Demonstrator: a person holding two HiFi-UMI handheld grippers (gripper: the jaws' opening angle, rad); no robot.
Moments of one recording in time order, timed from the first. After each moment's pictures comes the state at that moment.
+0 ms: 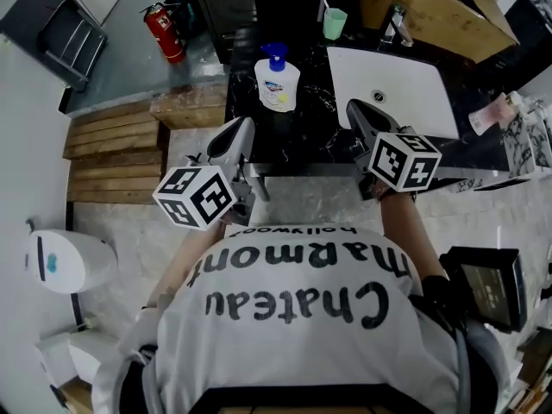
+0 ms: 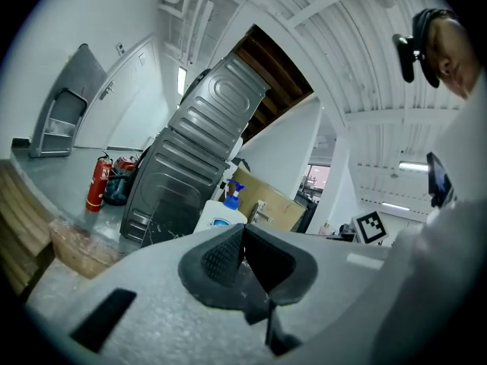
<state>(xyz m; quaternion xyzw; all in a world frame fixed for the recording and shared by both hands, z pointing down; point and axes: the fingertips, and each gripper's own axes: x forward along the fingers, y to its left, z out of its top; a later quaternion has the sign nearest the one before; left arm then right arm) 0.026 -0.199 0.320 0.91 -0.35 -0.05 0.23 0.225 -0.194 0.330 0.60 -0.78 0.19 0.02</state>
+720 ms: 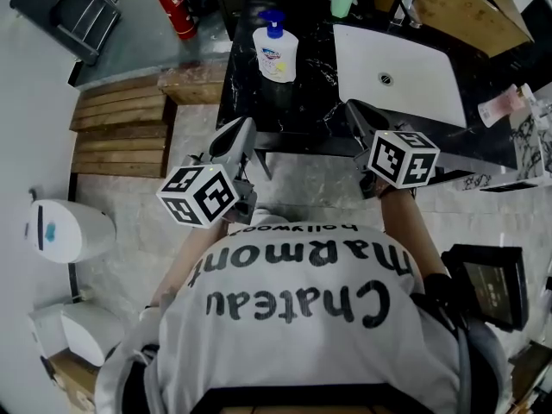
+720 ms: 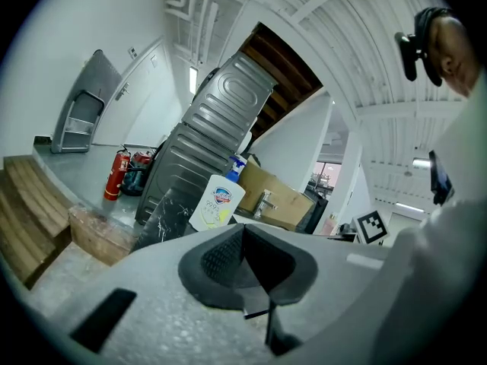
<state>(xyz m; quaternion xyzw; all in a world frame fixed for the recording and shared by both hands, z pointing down) 0.030 -0.141 0.359 0.88 -0.39 -0.03 0.25 0.225 -0.152 0.376 0.55 -0.80 0.22 0.05</state>
